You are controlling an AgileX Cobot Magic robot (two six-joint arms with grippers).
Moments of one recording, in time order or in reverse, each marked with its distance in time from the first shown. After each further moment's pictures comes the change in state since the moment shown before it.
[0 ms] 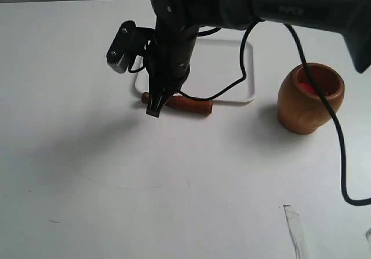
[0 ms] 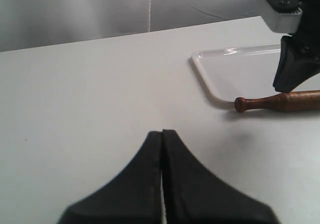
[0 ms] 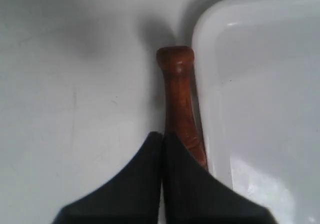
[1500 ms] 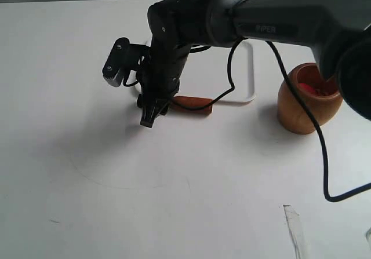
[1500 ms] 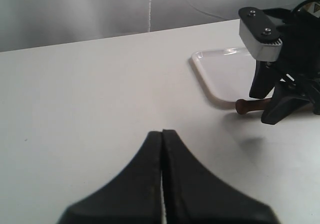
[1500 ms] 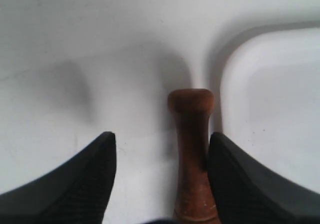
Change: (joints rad) left arm 0.000 0.000 0.000 0.000 0.000 0.000; right arm 0.000 0.079 -0.004 0.100 -0.105 -0.104
